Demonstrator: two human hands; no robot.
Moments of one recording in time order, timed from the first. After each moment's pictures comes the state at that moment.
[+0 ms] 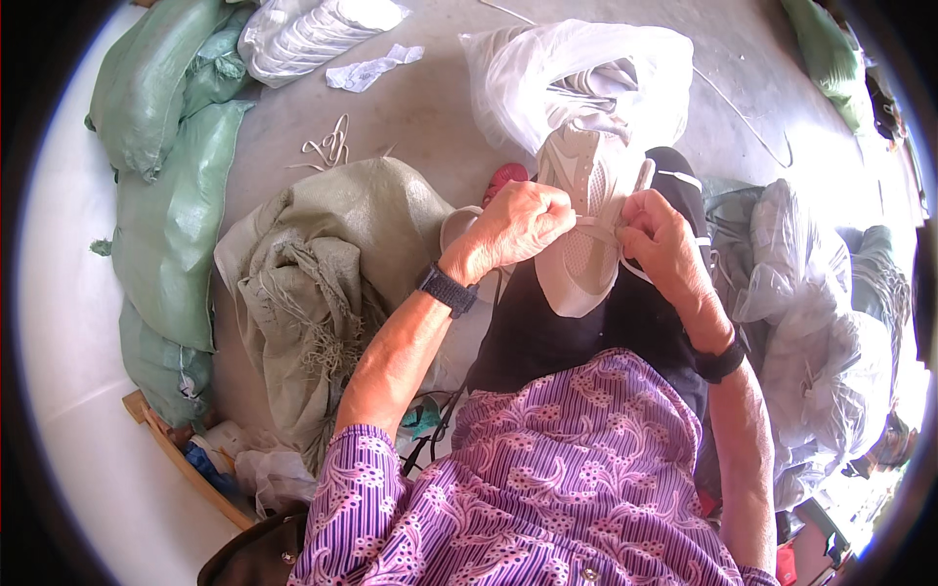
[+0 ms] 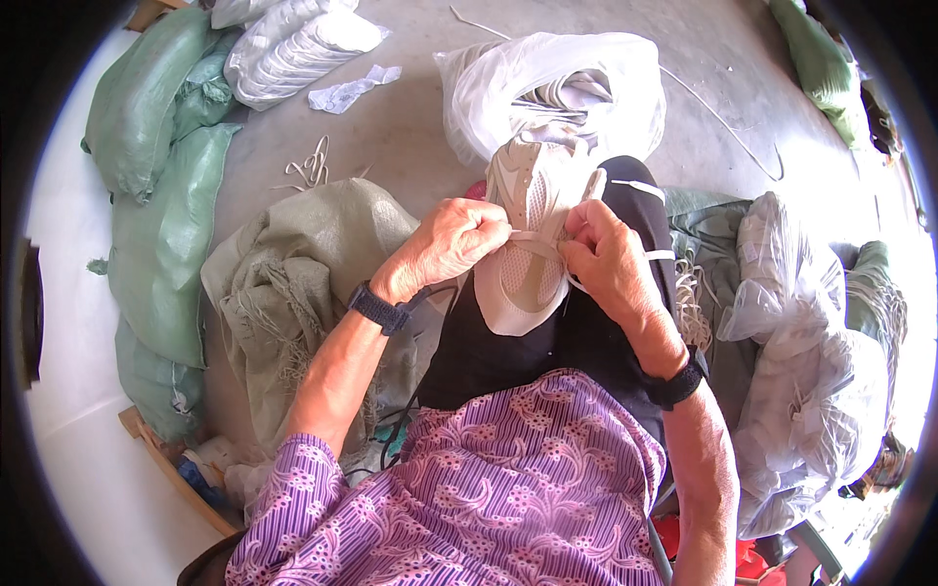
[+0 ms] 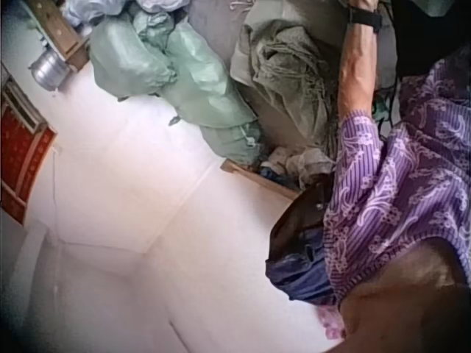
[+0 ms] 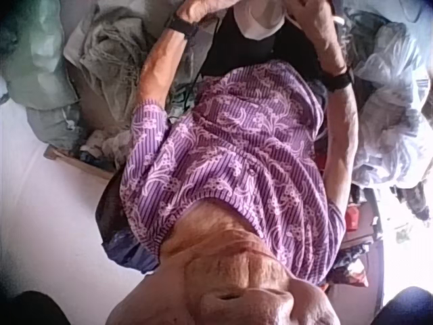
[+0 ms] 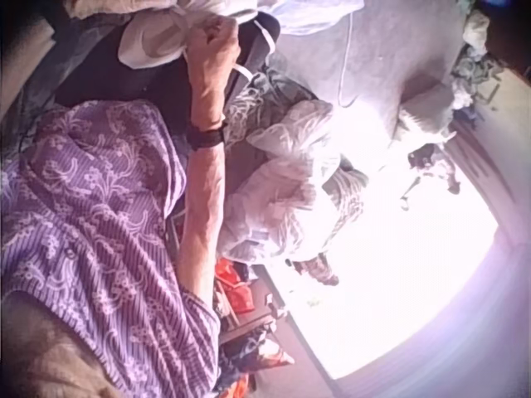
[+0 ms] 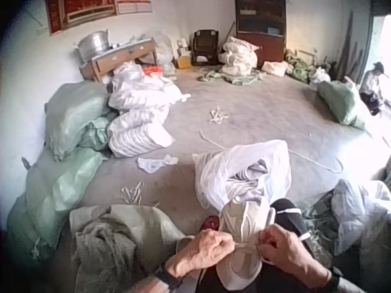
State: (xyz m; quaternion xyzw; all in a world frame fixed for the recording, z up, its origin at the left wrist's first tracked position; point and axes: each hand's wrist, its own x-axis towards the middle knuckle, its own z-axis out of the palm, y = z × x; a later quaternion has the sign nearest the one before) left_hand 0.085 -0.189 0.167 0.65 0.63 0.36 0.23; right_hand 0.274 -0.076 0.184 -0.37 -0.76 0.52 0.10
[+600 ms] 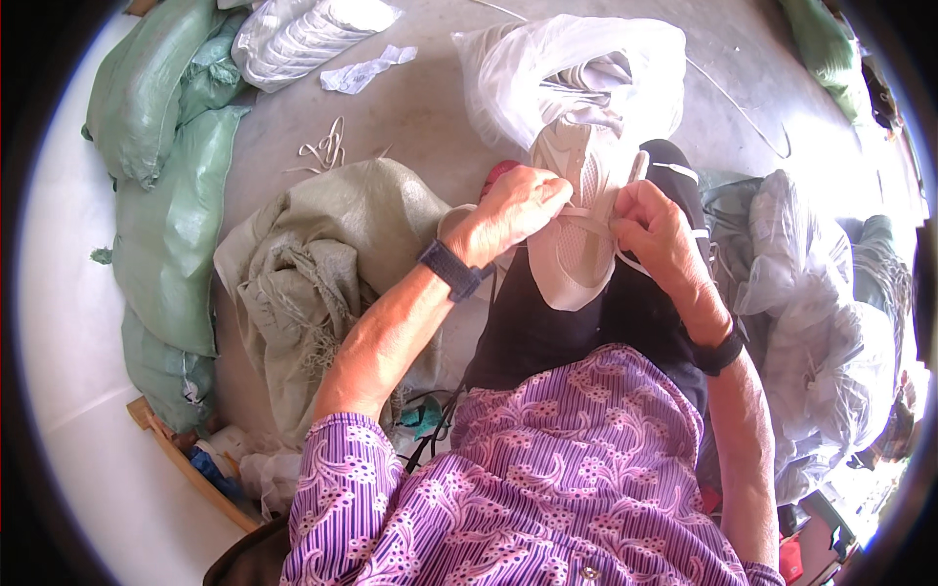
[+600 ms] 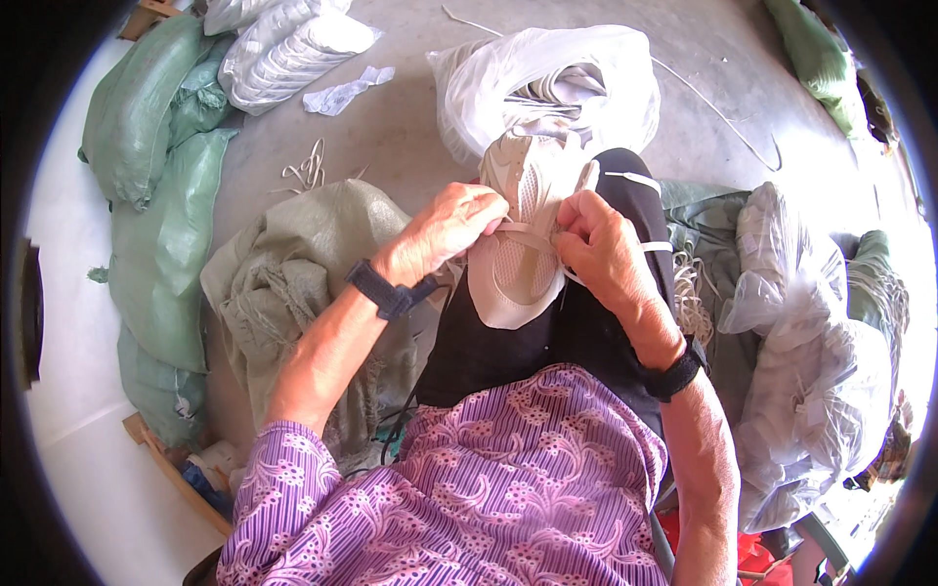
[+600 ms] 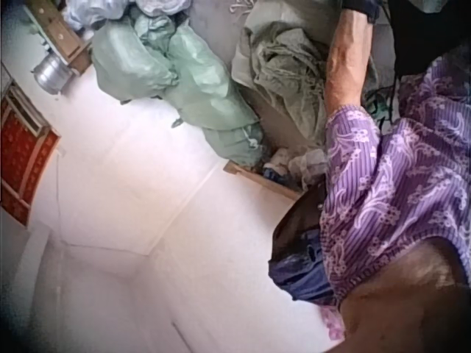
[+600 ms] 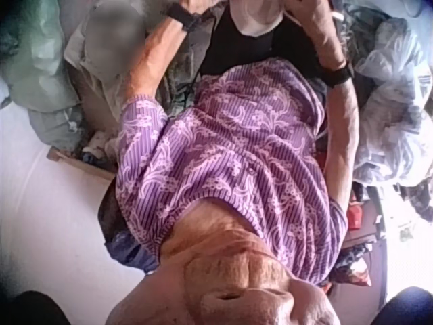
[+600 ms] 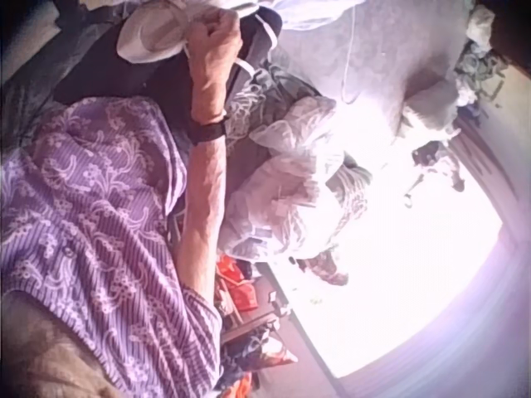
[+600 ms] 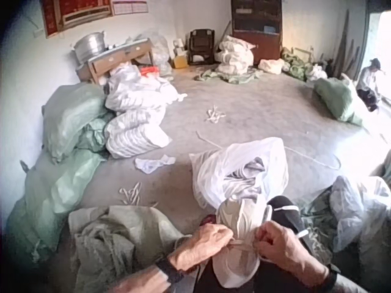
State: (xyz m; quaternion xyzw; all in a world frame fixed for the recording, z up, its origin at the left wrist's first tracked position) left_hand 0.081 -0.177 0.169 0.55 0.64 0.38 0.38; right_hand 0.274 -0.077 0.180 -0.36 -0.75 0.55 0.11
